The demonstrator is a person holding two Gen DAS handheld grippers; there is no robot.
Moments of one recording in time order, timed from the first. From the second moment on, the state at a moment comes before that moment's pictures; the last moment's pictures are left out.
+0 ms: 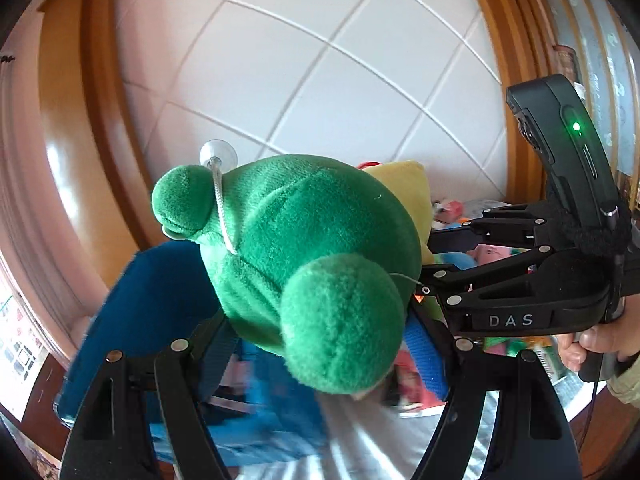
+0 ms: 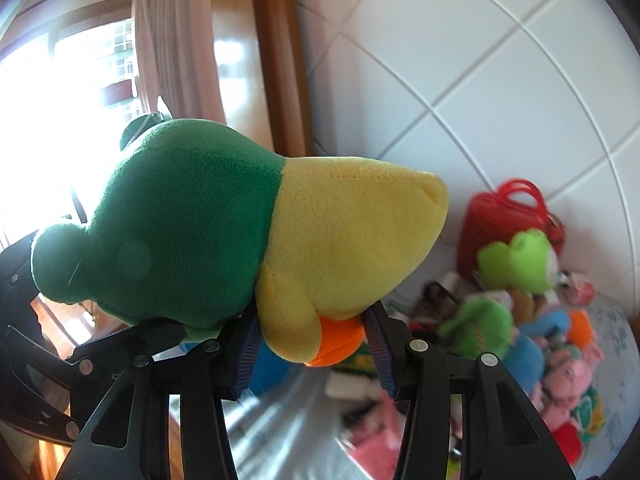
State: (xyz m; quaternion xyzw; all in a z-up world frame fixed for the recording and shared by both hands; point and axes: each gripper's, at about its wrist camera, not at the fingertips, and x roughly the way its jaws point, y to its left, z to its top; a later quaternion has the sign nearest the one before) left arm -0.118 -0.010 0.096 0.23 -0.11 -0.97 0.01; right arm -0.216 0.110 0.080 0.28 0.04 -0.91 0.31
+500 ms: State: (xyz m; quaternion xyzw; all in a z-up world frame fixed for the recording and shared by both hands) left arm -0.182 -0.188 0.086 0.30 -0.06 -0.95 0.08; right arm -0.327 -0.096 0.078 0.36 0.09 -0.85 0.36
